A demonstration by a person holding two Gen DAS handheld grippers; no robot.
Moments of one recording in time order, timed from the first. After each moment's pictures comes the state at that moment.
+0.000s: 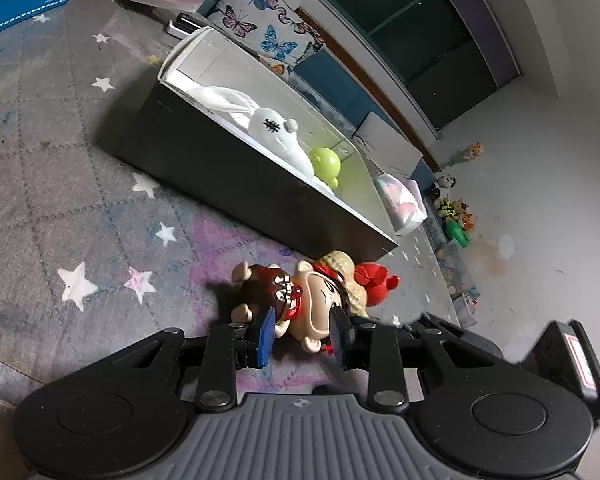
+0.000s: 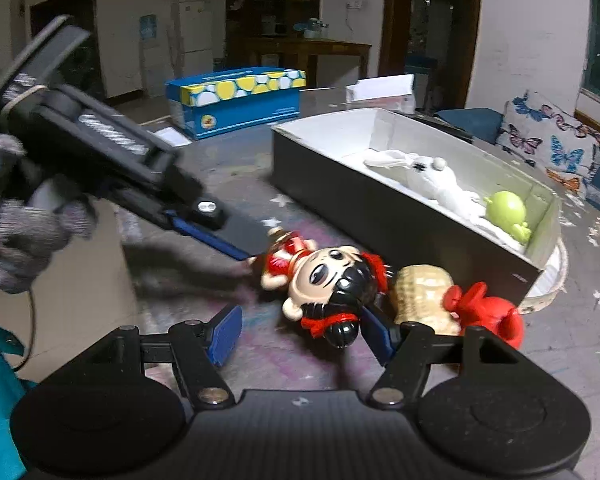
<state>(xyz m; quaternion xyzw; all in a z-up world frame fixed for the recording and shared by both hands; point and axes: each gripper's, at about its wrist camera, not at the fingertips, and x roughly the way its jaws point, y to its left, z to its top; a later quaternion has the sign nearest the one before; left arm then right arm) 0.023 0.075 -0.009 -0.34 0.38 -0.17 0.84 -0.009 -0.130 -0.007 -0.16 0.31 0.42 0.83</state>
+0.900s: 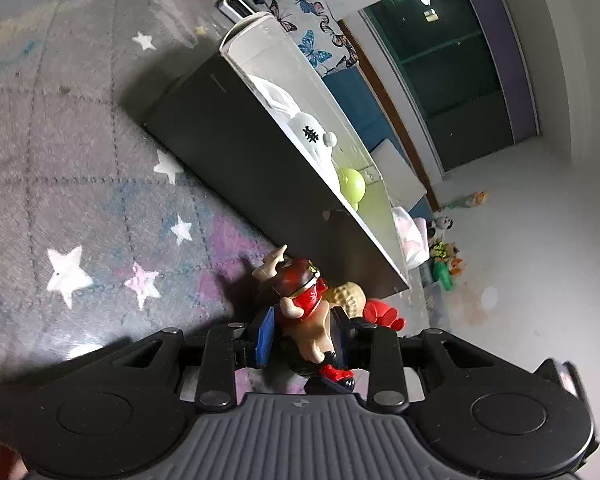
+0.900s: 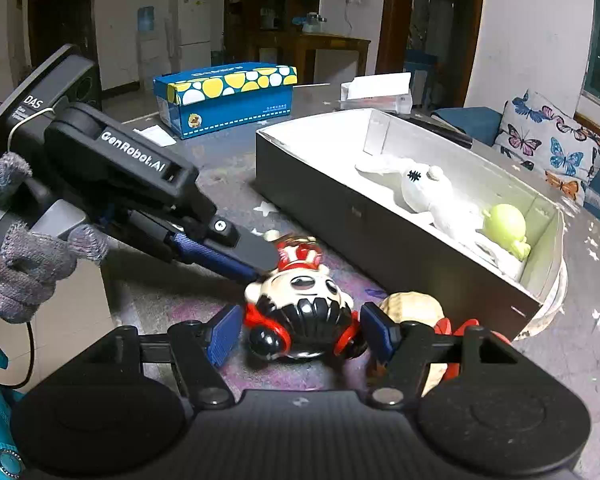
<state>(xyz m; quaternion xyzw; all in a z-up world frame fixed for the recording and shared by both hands) 0.044 0.088 -0.042 -0.45 0.37 -0.15 0.80 0.019 -0.118 -0.007 -0.18 0.32 0.41 0.84</state>
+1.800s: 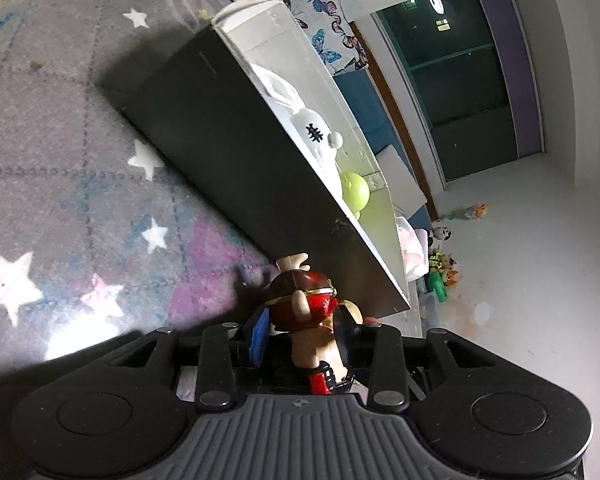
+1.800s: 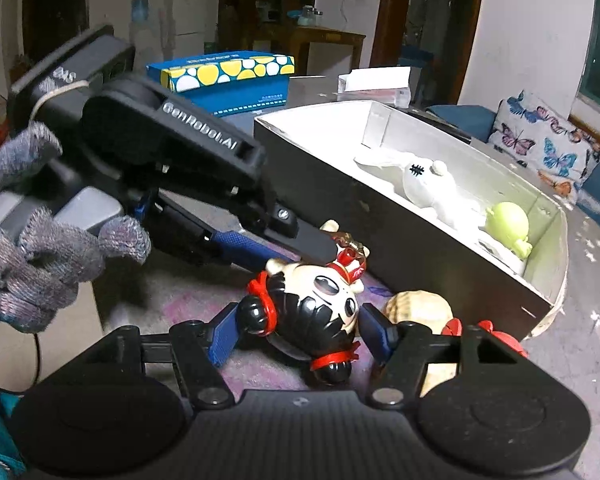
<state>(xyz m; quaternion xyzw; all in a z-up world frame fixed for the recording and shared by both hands) 0.075 0.080 -0.050 -0.47 0.37 -0.14 0.79 0.017 -0.105 -0.019 -0.20 0.32 0.39 0.84</state>
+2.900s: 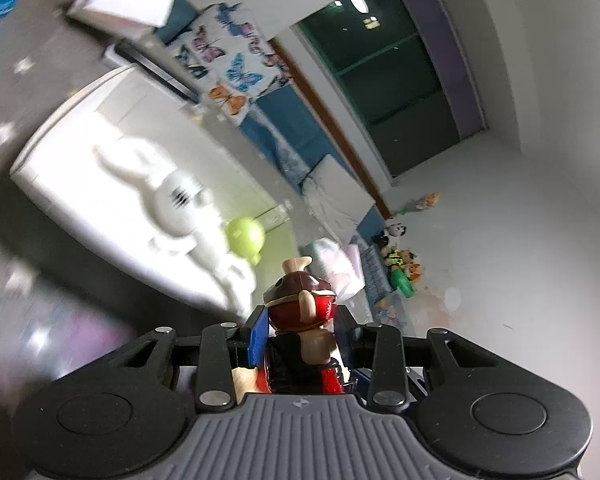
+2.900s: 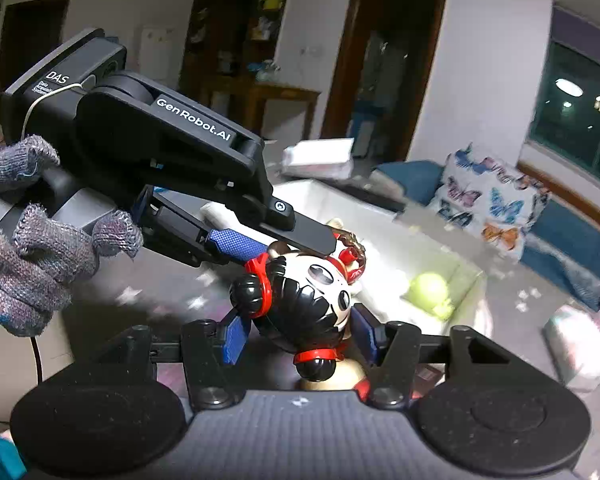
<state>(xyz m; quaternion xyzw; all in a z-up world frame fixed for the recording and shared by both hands) 0.090 0.049 0.028 -0.42 0.31 -0.21 0.83 0.028 -0.133 0.044 -0.19 0.22 0.33 0.90</state>
